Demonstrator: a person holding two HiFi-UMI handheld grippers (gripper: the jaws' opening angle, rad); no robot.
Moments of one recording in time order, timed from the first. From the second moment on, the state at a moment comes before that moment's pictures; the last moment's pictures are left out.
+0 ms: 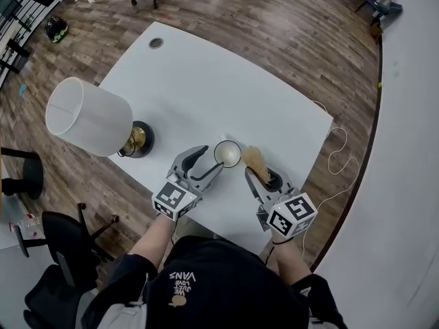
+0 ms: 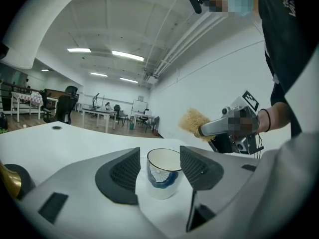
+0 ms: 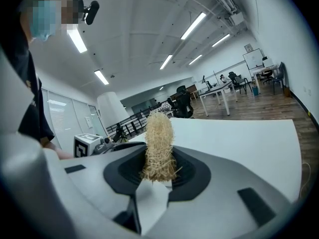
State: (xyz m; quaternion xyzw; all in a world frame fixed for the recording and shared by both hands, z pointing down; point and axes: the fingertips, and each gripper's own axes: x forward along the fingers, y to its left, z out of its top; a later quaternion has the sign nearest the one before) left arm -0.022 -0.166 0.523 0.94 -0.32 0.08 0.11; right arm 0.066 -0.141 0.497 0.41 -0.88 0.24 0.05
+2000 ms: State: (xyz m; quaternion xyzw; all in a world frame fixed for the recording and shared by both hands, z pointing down) left arm 0.038 -0.184 0.597 0.95 -0.23 0.18 0.09; right arm 0.070 -0.131 0.502 0.43 -0.87 0.24 0.07
